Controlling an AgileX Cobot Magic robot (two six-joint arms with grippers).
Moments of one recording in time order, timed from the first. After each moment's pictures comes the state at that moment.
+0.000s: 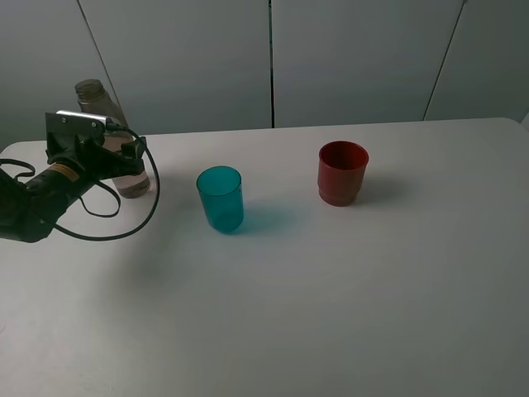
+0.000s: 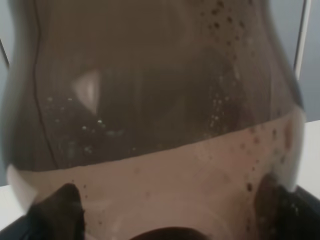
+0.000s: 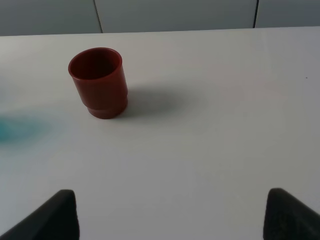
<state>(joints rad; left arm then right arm) -0.05 2.19 -0.74 0.14 -1.21 0.01 0.03 0.00 -0.50 0.09 1.10 0.00</state>
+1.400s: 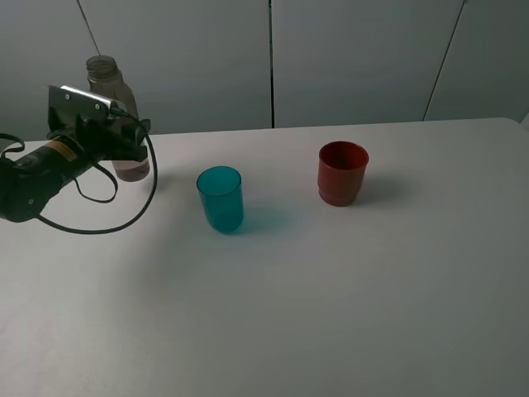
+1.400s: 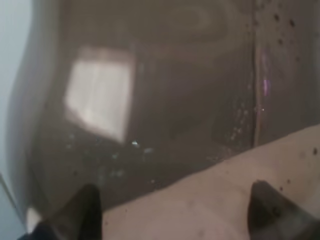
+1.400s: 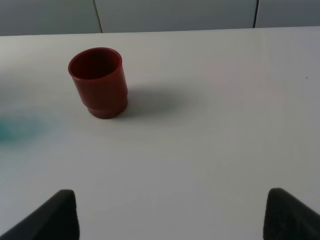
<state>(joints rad) -0.05 2.06 -0.77 0.29 -1.11 0.05 0.03 0.00 -0.50 0.09 1.10 -0.01</state>
